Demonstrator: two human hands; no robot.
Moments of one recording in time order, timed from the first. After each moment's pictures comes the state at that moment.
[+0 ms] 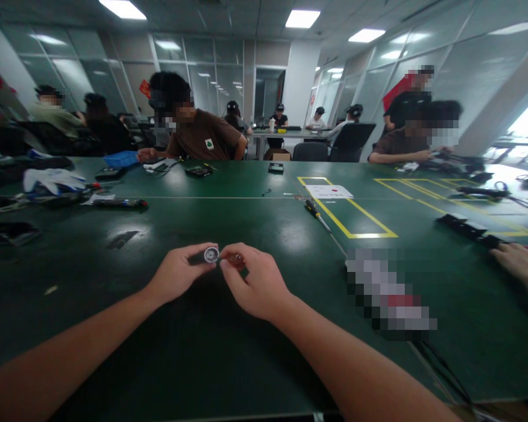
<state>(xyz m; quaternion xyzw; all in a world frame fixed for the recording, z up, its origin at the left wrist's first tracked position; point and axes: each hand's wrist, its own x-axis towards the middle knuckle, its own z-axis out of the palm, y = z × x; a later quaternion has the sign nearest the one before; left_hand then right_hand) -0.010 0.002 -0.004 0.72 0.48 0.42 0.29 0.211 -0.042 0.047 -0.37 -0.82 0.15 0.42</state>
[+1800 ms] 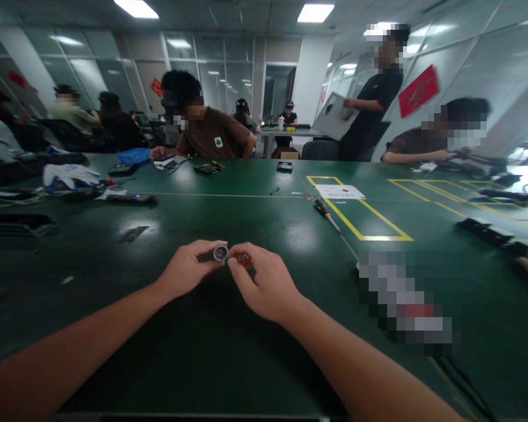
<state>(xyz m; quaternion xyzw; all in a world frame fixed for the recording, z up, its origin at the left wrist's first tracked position) -0.010 0.000 -0.002 0.75 0.46 0.41 0.23 0.211 -0.041 0.048 -0.37 -0.83 0.15 0.39</state>
